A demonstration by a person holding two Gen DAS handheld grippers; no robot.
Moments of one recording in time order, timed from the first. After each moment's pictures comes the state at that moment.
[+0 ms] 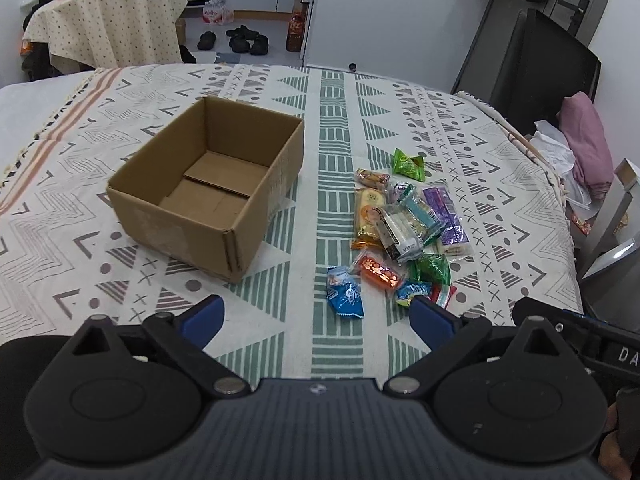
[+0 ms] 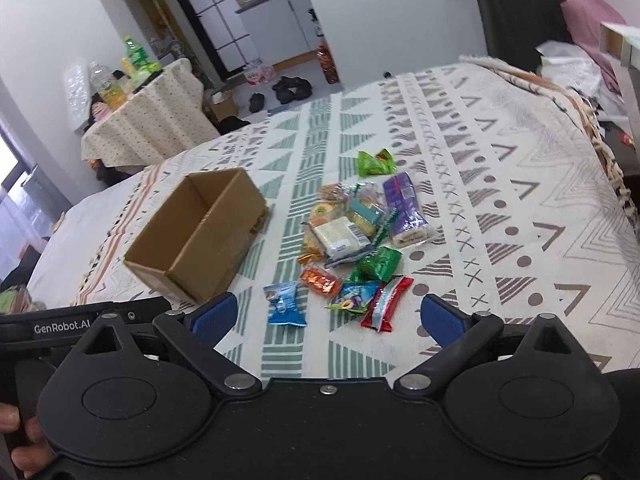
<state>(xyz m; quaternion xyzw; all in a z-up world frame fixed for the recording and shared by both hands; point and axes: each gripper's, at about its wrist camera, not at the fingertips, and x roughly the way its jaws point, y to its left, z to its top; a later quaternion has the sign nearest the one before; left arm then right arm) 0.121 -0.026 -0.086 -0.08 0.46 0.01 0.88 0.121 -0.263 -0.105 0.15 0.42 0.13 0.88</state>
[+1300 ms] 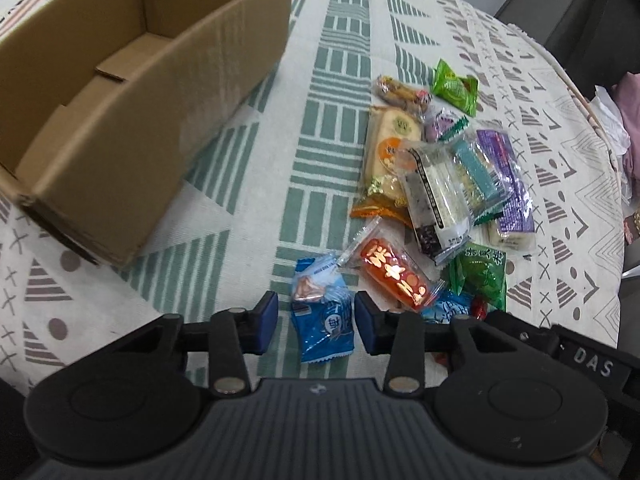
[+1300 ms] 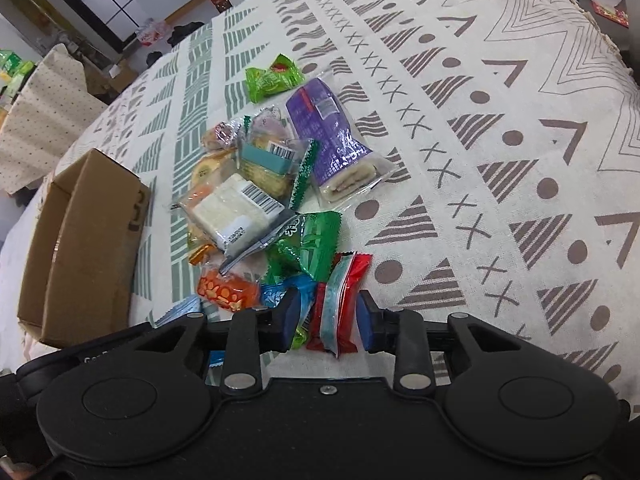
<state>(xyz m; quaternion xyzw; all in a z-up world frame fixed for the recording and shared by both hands) 0.234 -0.046 -0.215 -0.14 0.58 0.01 0.80 0.223 -0.254 -0.213 0.20 0.55 0.02 0.81</state>
